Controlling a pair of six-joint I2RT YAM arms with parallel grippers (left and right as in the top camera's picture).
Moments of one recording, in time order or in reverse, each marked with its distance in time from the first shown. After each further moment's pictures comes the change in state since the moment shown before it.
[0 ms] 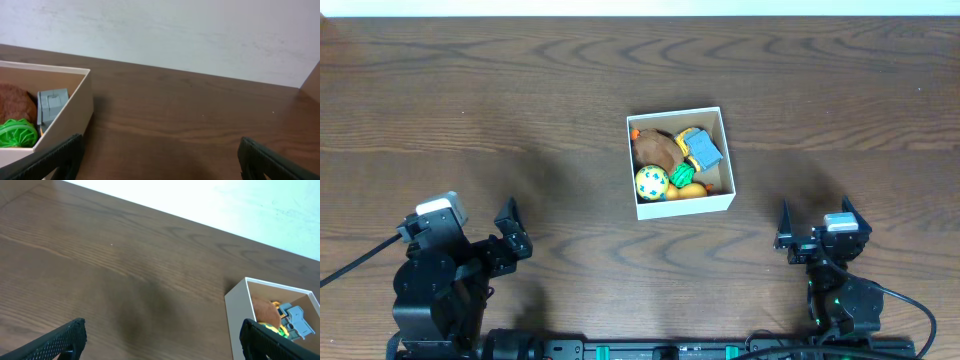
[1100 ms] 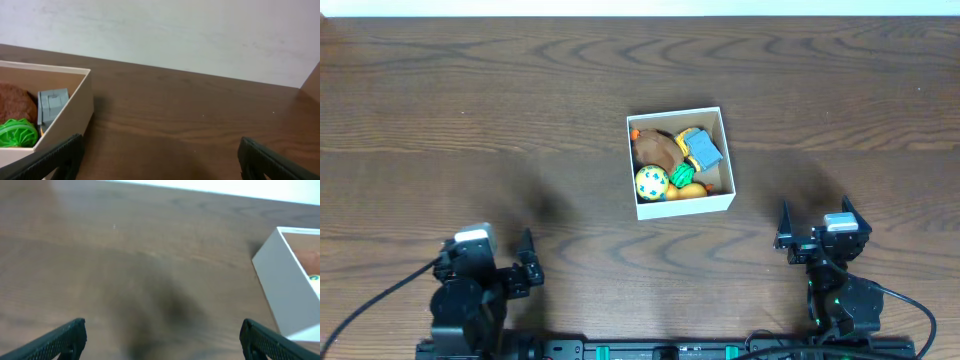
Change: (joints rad) left arm 0.000 -0.315 -0.368 0.054 0.000 0.187; right arm 0.000 0.000 0.000 0.000 0.000 0.000
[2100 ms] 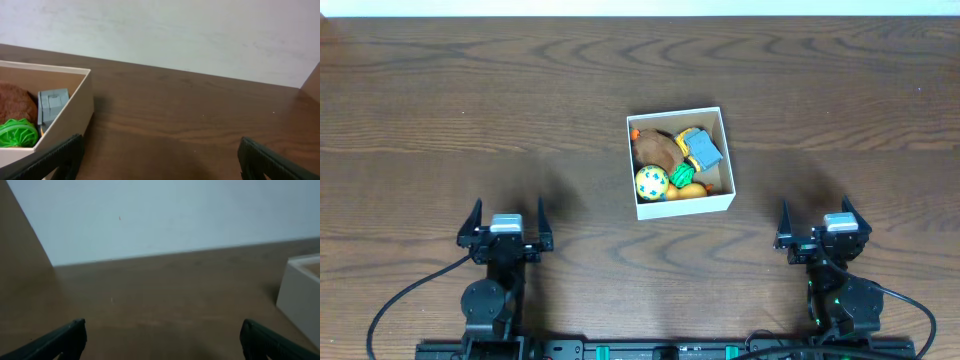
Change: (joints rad) left arm 0.000 -0.118 -0.483 0.740 0.018 0.244; right arm 0.000 0.000 0.000 0.000 0.000 0.000
